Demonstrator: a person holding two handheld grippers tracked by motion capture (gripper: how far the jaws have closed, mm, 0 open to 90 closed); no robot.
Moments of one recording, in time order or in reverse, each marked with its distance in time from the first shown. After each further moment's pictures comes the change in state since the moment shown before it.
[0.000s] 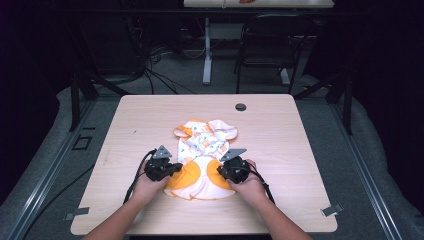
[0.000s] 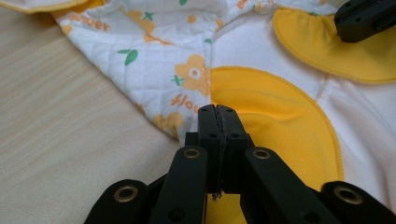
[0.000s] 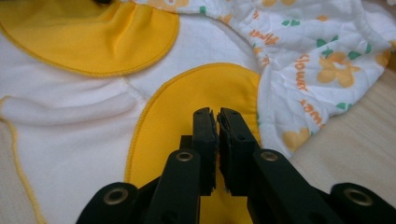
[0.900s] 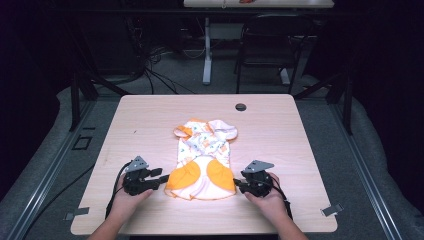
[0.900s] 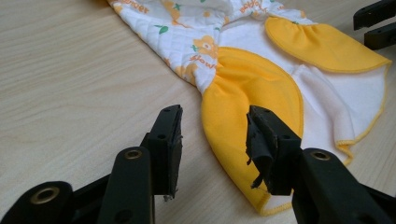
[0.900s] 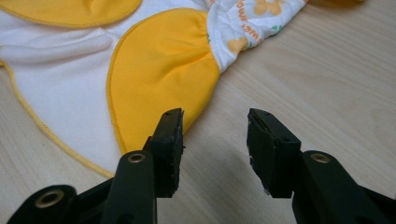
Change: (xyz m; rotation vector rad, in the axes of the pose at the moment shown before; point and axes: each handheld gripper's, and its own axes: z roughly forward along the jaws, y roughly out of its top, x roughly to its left) left arm 0.000 -0.042 -0.057 -0.121 0.015 -0.112; right arm -0.006 -0.059 -0.045 -0.079 -0.081 0.101
